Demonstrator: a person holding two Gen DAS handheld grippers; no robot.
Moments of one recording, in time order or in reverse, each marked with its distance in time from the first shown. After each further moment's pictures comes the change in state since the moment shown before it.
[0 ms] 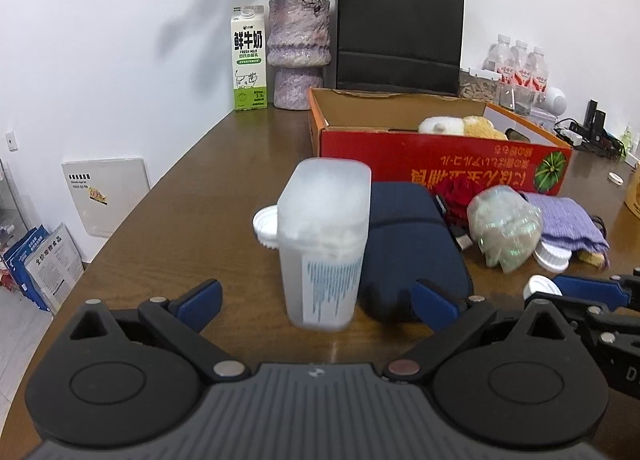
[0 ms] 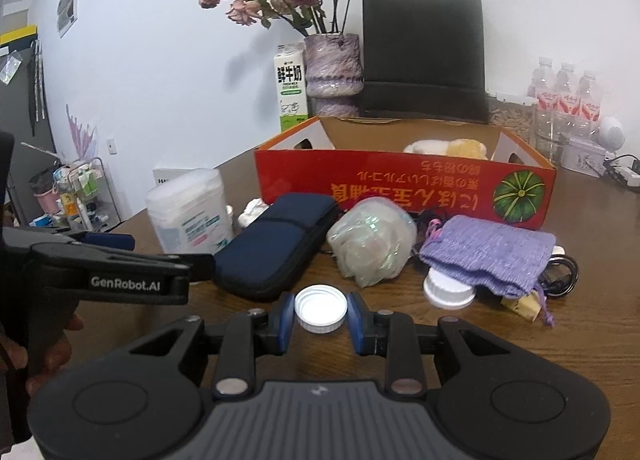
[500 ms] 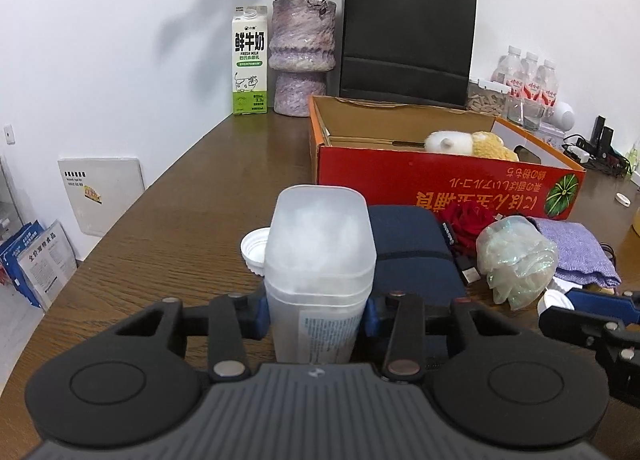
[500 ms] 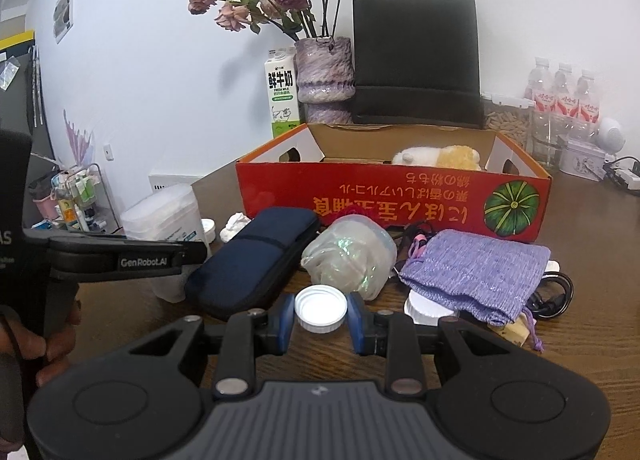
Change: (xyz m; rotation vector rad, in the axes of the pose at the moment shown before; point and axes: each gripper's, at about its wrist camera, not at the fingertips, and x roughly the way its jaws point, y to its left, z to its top) left arm 0.022 -0.002 0.014 -0.035 -0.009 -0.006; right arm 0.010 -0.019 0.011 0.008 -0.007 0.005
